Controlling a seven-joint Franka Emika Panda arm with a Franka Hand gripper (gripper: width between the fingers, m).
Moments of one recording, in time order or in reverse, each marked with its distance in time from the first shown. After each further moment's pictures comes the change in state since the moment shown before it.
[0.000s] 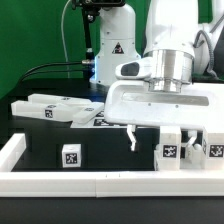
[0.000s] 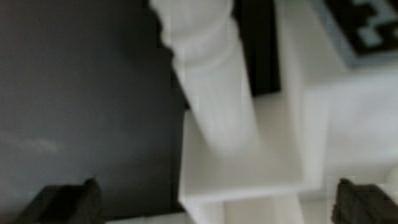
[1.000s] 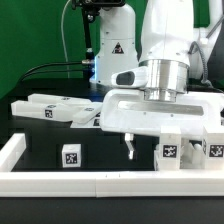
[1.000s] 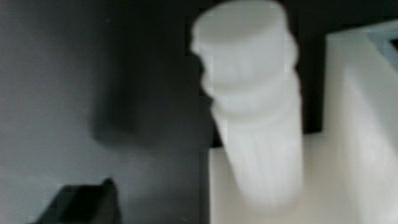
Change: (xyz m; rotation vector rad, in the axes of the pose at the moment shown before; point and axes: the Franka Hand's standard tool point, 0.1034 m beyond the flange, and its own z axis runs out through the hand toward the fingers) arm -0.005 0.008 0.014 -0.002 -0.036 -0.013
